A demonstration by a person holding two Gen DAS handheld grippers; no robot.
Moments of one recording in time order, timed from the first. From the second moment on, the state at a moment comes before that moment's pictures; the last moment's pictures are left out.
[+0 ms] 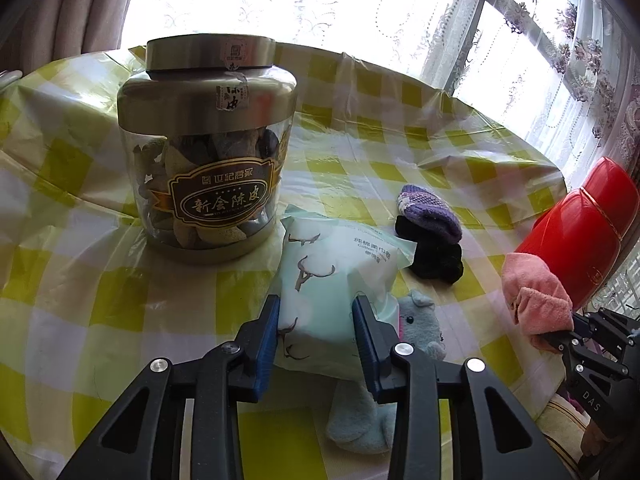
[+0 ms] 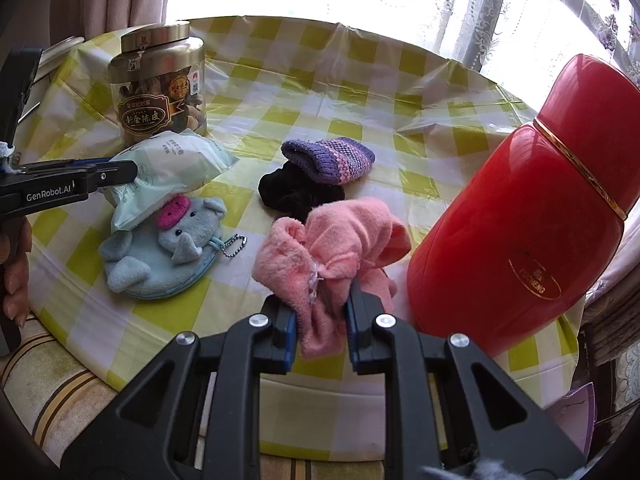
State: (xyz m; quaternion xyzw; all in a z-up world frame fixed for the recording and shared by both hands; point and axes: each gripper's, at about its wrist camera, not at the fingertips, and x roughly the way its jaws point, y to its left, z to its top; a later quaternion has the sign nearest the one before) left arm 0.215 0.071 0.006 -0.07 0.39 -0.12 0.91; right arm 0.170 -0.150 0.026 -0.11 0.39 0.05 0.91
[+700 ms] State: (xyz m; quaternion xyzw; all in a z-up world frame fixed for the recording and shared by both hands) left arm 0.138 0.029 0.049 -0.11 0.34 -0.17 0.92; right arm 0.101 -0.212 0.054 -0.03 0.39 0.07 0.92
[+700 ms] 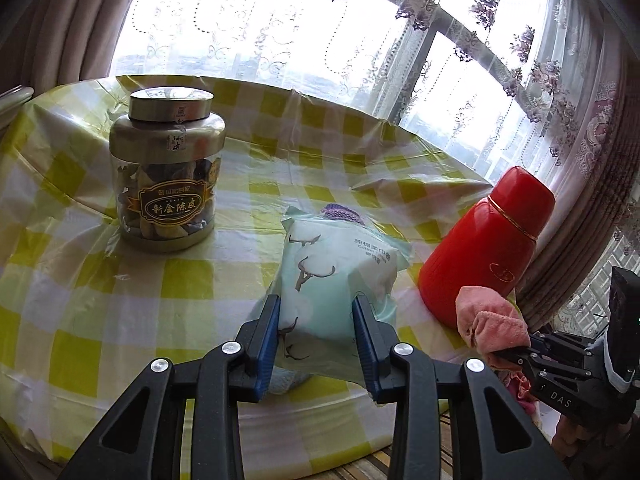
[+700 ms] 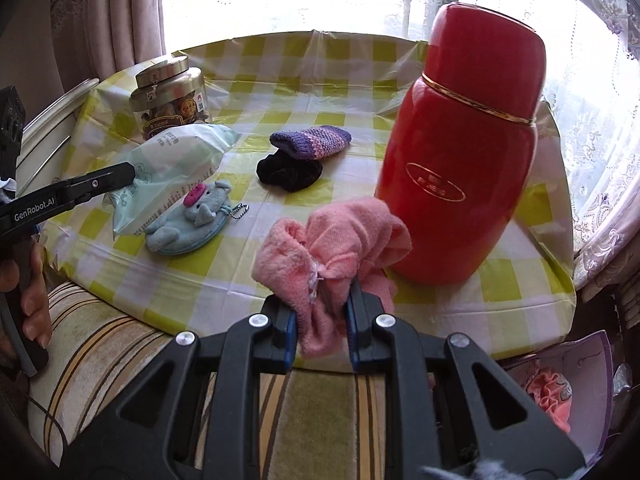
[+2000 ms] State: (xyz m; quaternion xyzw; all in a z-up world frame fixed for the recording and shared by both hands) left arm 0.031 -0.220 0.069 0.01 0.37 -0.42 0.83; right arm -0.043 -0.490 0.038 0.10 0.43 -0.19 0.88
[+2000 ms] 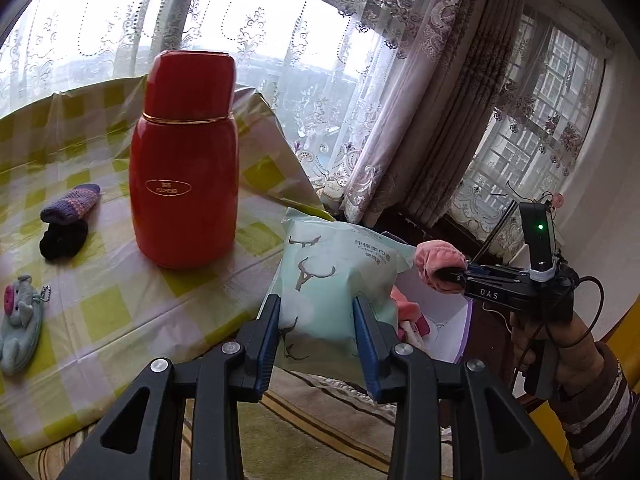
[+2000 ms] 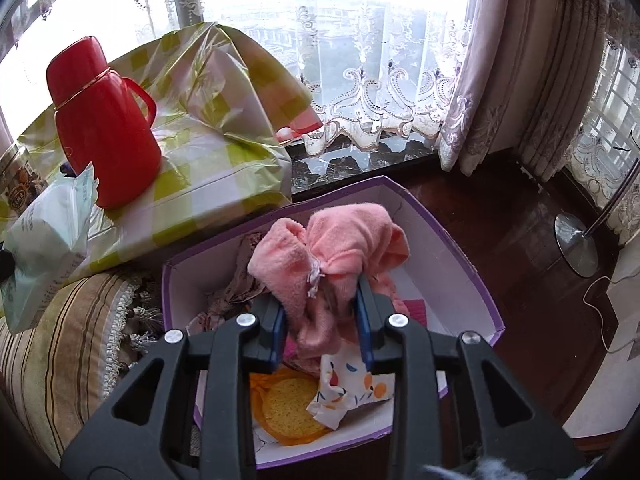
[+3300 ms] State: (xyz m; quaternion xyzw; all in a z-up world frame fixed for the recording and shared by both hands) left arm 0.040 -0.240 0.049 -0.01 0.43 -0.40 0.81; right arm -0.035 -0.451 0.057 0.11 0.41 -0.10 0.90
